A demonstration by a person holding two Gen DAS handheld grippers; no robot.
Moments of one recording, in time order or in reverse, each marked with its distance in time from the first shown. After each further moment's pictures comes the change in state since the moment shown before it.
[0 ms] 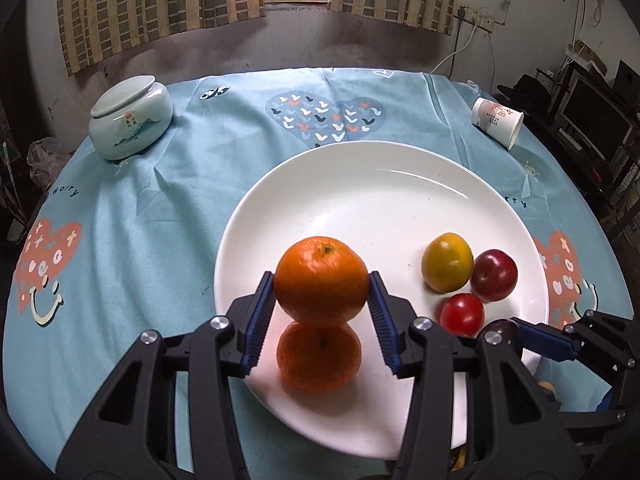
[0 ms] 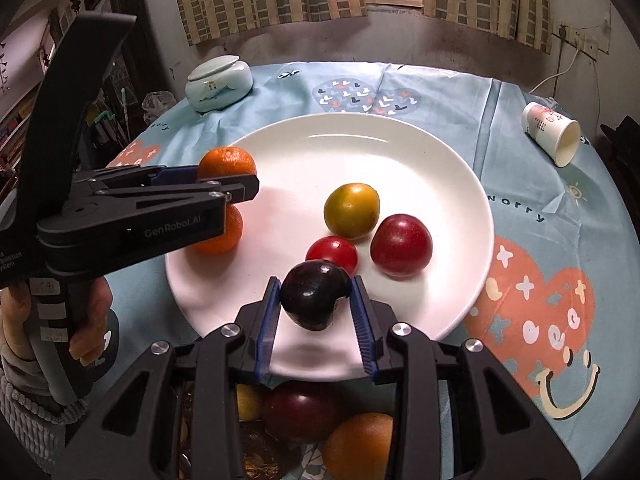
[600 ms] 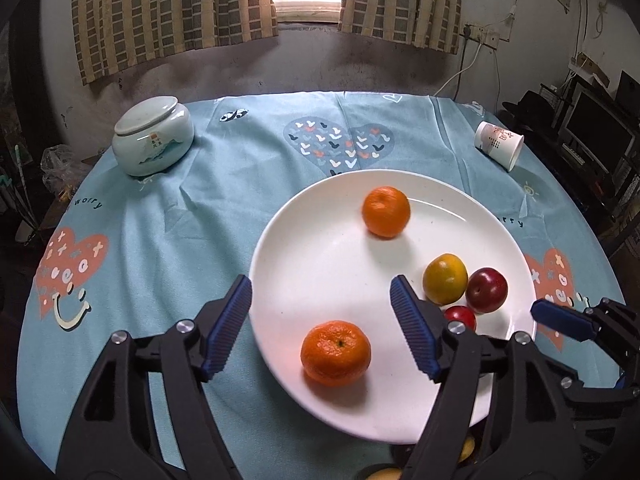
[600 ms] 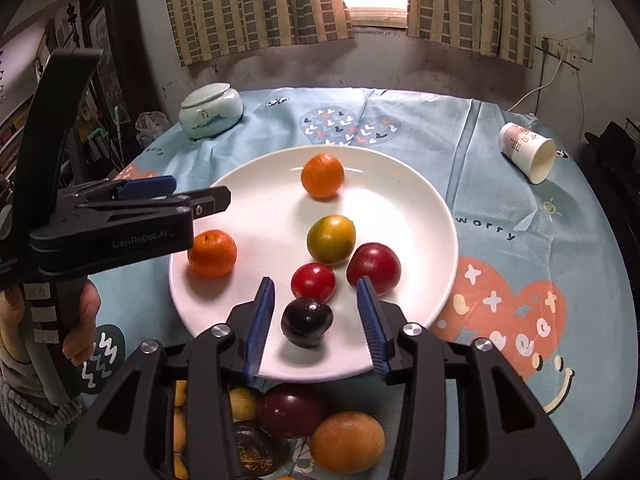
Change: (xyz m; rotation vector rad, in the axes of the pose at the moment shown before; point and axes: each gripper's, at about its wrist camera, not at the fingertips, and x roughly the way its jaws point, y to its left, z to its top) left arm -0.035 0.008 0.006 -0.024 -0.061 0.022; right arm -0.036 -0.007 0.009 0.022 -0.092 -0.035
